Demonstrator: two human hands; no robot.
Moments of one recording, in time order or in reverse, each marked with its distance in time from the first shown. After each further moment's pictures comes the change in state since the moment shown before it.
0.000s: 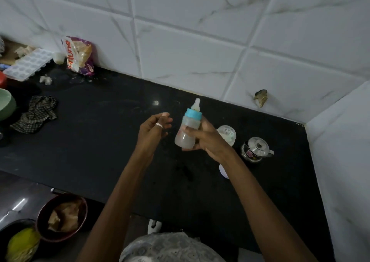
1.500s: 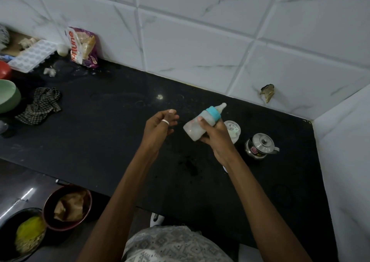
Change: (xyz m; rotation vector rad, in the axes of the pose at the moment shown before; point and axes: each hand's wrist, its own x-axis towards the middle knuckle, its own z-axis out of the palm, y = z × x) left_hand 0.005 -0.015 0.003 0.006 -0.019 -0.024; right_hand 0.003 0.027 -0.016 0.024 0.232 -0.039
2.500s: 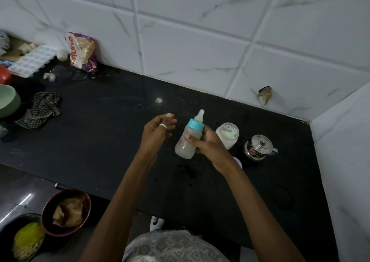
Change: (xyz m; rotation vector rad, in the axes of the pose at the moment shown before) left_hand -0.006 0.002 -0.004 0.005 -0.005 0.003; right_hand -0.015 0.010 0.006 -0.145 -0.137 0.022
